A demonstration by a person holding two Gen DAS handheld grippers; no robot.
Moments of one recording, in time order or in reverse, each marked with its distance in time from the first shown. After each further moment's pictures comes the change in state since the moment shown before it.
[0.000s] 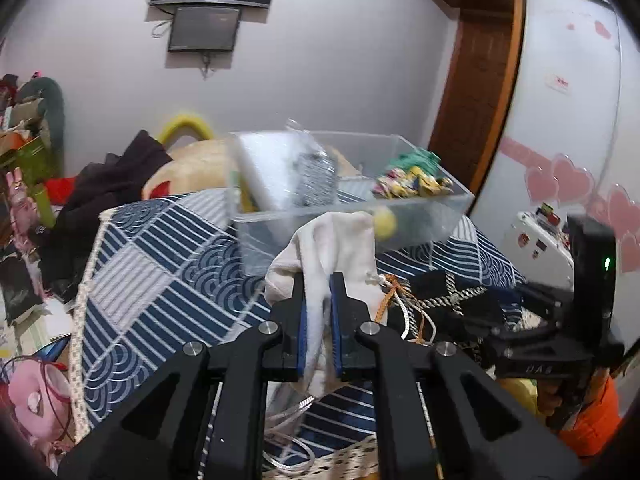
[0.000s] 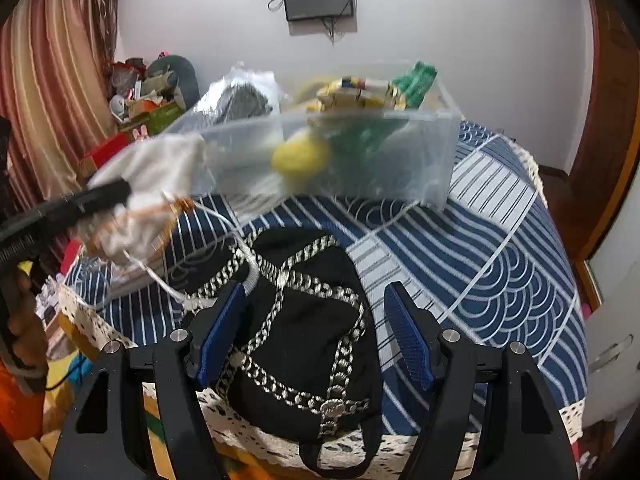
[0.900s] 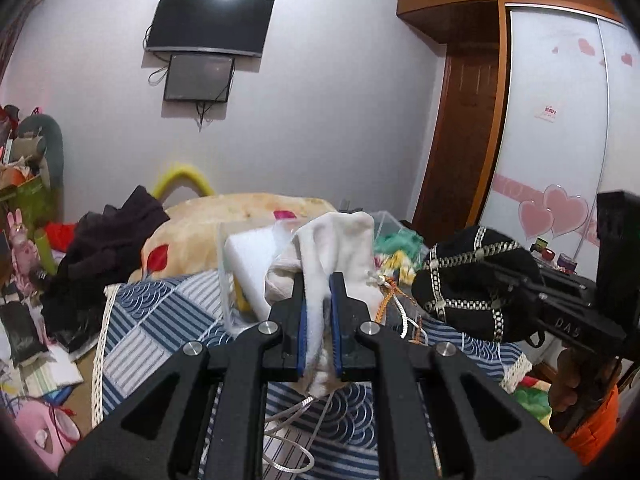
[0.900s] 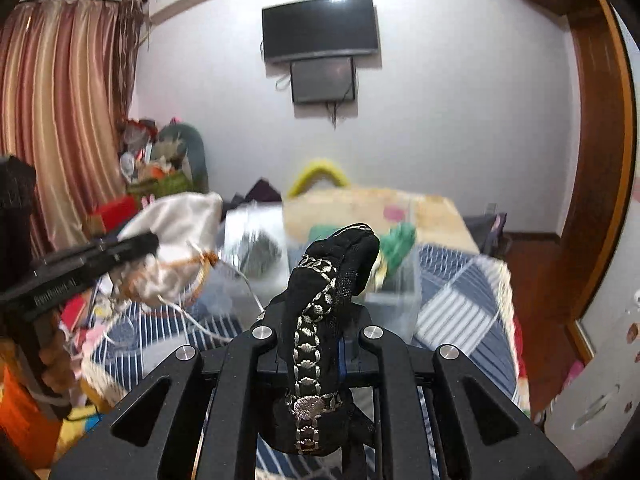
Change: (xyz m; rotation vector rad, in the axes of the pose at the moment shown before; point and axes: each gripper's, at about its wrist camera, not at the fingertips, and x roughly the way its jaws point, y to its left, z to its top) left arm -0.023 -0.017 0.052 0.035 -0.169 -0.007; right arm -0.070 0.005 0.062 -0.037 -0.313 -0.023
